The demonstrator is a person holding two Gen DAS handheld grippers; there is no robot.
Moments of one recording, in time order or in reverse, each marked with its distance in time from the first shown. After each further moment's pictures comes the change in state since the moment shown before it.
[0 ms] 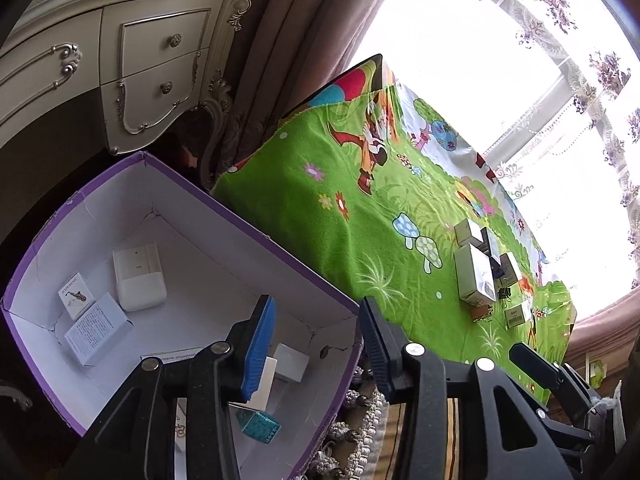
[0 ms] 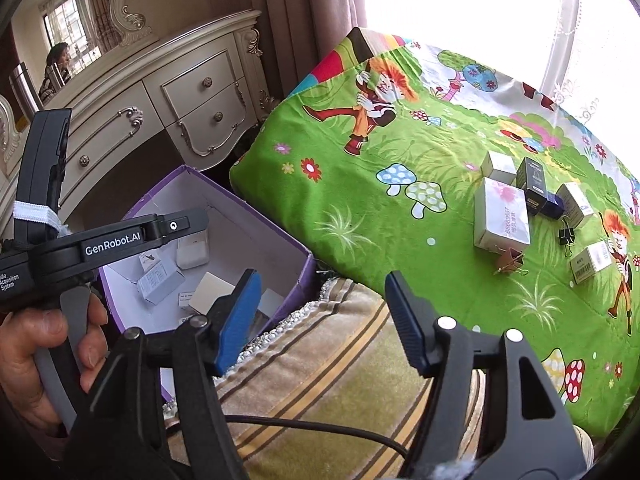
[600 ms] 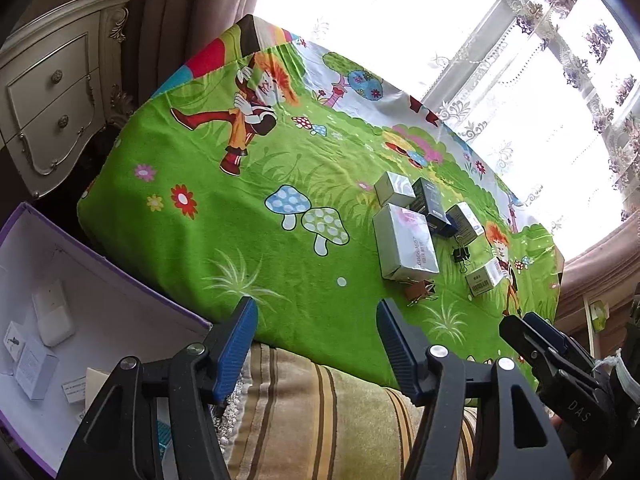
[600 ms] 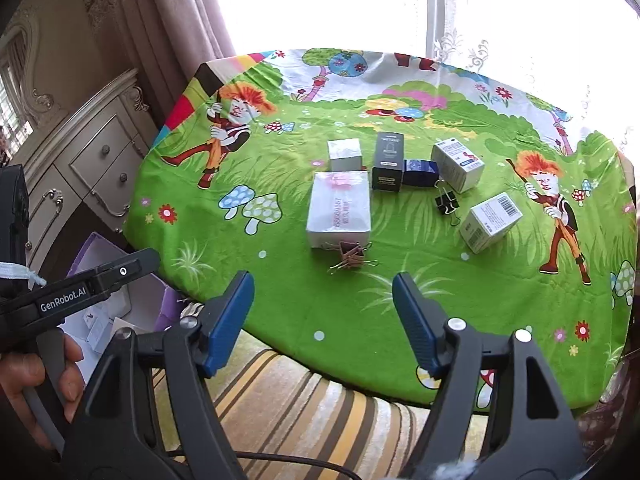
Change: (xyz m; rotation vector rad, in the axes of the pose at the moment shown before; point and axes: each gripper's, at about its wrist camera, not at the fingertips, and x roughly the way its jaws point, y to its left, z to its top) left arm 0.055 -0.132 -0.004 0.206 0.088 -0.077; right arm -0.029 -0.156 -0.011 0.279 -0.050 -0.184
